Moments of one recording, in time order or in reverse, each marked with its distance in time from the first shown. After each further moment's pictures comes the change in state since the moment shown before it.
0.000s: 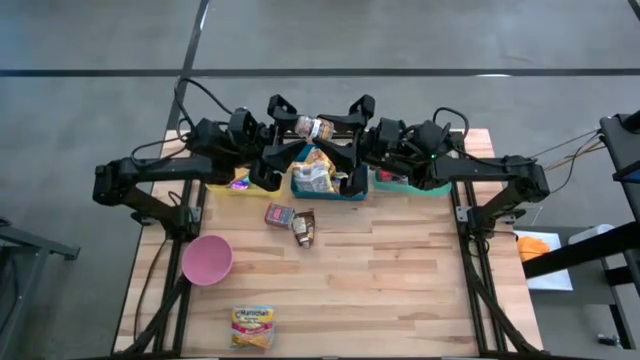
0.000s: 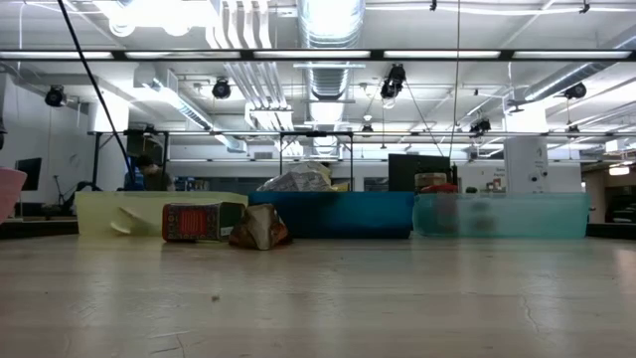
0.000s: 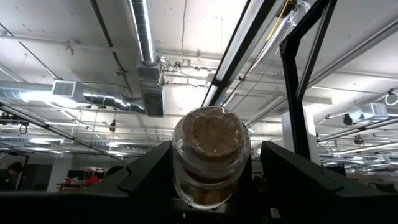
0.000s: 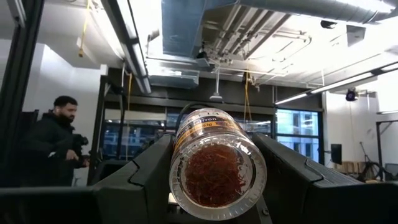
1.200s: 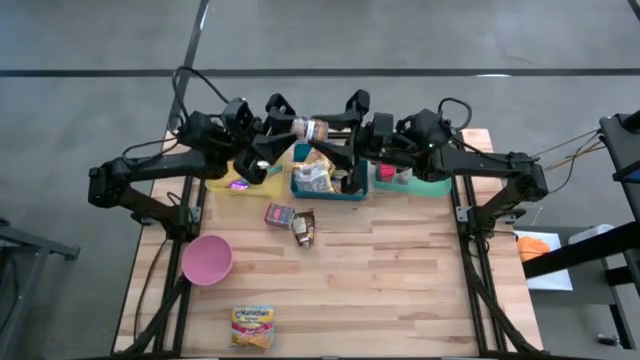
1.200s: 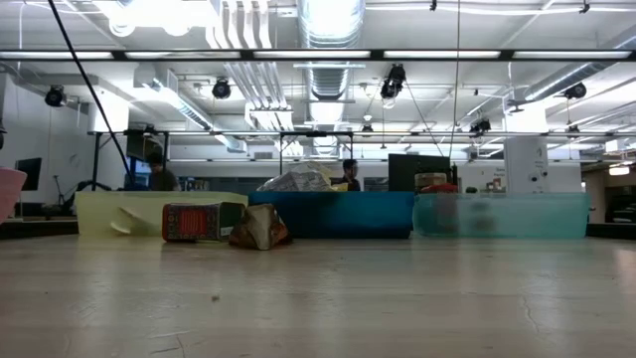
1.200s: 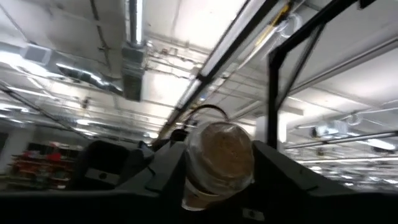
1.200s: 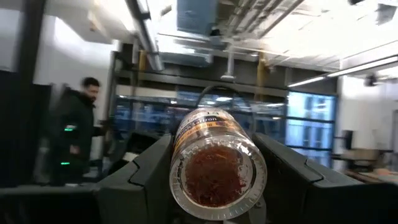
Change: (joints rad) left arm 0.067 -0.040 0.002 -0.070 0.088 -0.205; right arm -0.002 0.018 0.110 -0.215 -0.079 -0.008
